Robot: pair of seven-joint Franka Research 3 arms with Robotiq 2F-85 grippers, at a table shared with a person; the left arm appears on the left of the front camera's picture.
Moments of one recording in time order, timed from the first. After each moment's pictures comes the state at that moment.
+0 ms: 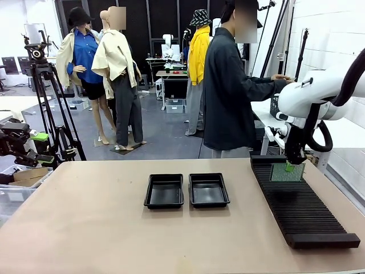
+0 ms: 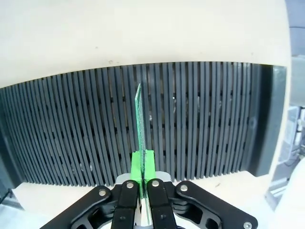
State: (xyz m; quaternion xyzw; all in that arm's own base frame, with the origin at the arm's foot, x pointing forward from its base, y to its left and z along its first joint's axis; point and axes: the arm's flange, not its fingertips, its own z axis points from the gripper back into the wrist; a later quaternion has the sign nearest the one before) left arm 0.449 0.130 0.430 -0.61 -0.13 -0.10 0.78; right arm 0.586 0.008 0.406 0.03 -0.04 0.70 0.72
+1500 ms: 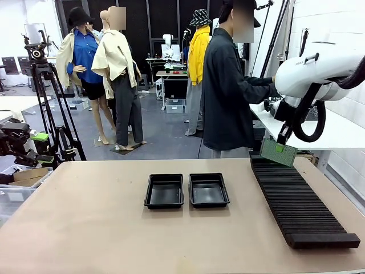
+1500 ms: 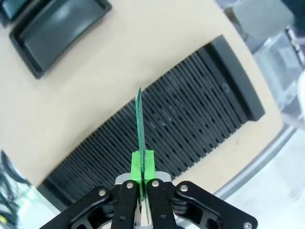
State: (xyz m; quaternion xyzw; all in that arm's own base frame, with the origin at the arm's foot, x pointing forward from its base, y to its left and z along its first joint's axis) left arm 0.449 0.130 0.430 -0.61 -0.13 -0.10 0.78; right arm 0.565 0.050 0.482 0.03 -0.09 0.44 0.89
